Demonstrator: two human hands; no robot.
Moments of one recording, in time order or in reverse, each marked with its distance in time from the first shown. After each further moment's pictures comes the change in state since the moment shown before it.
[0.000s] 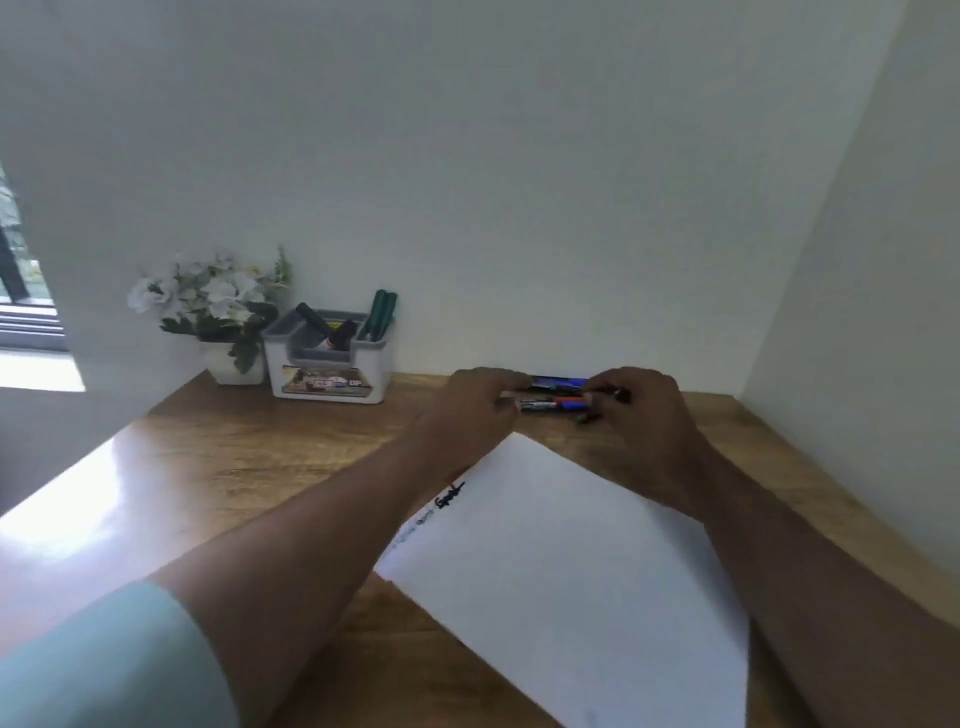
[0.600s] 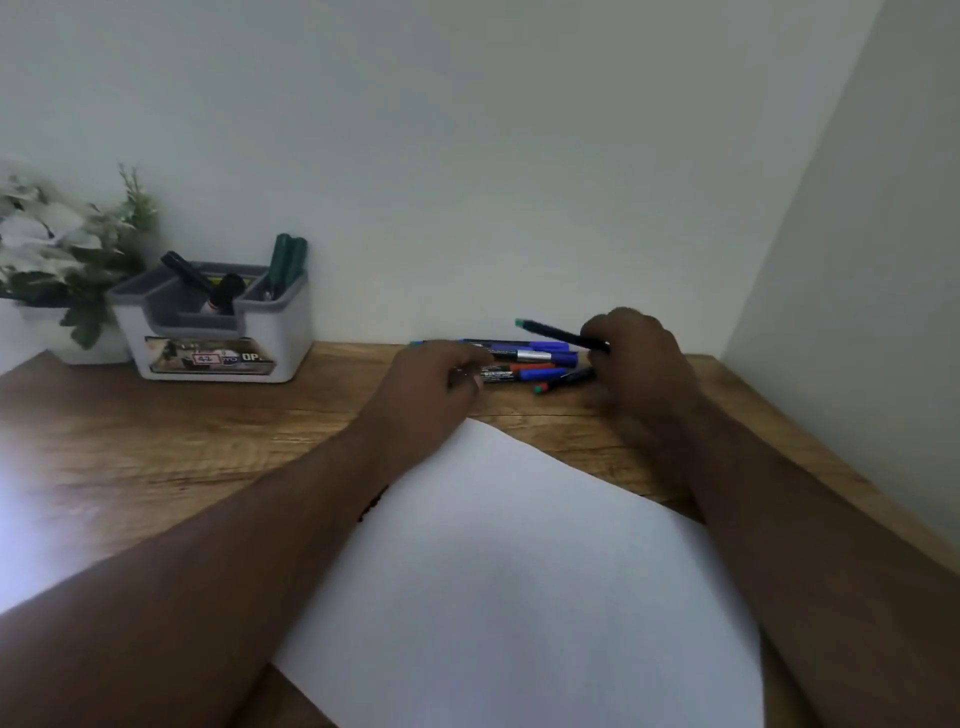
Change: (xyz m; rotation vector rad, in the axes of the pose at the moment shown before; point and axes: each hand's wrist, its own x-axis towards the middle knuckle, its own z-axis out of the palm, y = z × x) left_hand 0.035 -0.027 0.051 -0.110 0.114 0.073; right_hand 0.047 0.059 0.004 -0.473 0.005 -0.019
